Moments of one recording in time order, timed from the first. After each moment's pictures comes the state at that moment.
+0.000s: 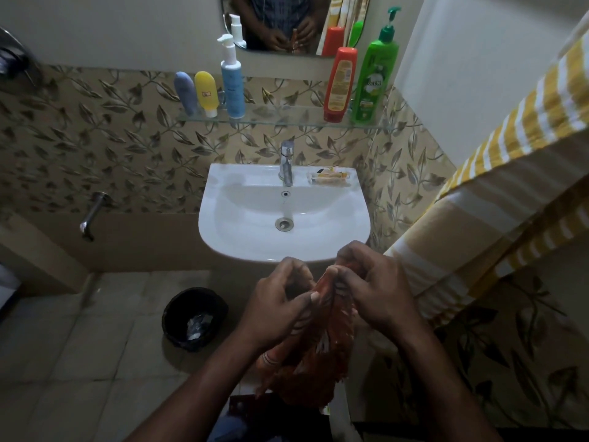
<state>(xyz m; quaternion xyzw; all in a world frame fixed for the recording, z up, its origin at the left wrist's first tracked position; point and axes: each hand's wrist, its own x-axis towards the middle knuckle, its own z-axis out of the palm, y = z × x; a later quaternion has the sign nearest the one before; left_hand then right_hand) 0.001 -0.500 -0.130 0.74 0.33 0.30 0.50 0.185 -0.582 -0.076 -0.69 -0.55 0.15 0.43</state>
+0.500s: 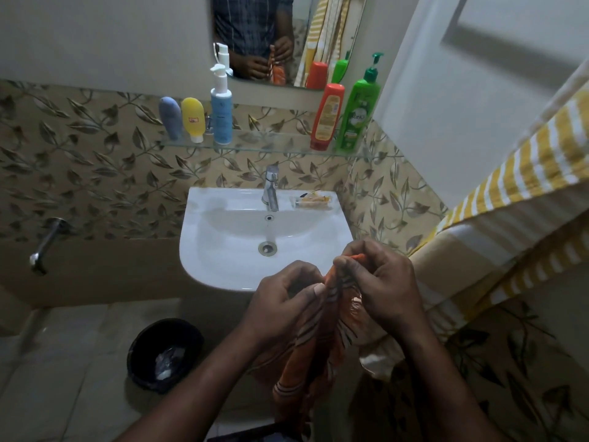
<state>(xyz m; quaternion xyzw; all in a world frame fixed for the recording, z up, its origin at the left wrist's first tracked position) 0.012 -0.438 -0.119 0.74 0.23 0.31 0.55 0.173 -0.543 -0.036 -0.71 -0.51 0.08 0.48</state>
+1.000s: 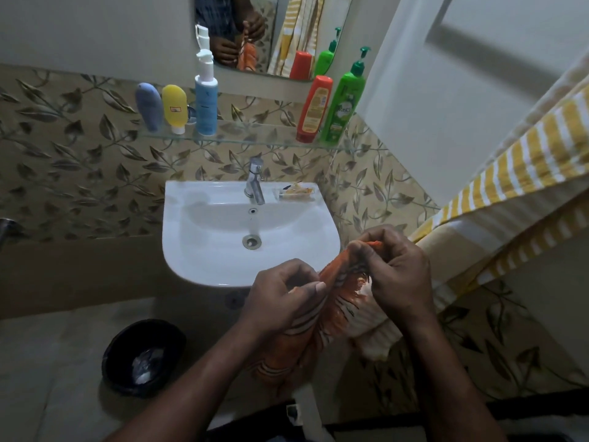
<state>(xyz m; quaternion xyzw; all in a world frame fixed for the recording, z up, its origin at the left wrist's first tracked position) -0.006 -0.421 -0.117 0.73 0.22 0.30 0.58 0.143 -0.543 -0.020 -0.76 -0.43 -0.01 0.49</state>
